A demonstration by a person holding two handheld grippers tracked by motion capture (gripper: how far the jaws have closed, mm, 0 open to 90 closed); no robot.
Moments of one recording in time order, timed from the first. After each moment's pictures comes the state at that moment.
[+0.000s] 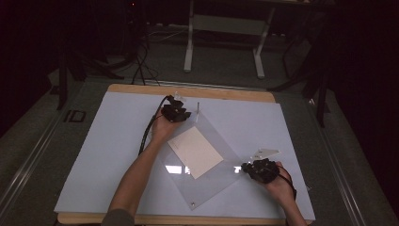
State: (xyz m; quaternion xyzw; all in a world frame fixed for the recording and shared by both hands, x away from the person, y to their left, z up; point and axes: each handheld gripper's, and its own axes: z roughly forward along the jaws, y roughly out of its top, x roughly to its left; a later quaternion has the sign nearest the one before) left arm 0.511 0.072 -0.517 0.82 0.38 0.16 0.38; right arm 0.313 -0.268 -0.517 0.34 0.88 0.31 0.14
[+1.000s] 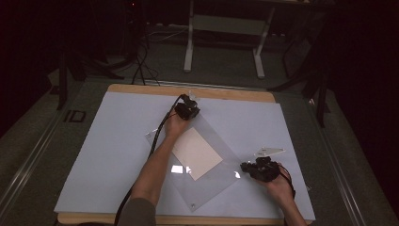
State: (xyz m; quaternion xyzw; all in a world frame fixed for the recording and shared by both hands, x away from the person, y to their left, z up) left arm 0.528 0.040 -0.528 0.83 0.37 0.19 0.37; right arm 0.316 -0.273 -0.519 0.39 0.85 0.35 0.09
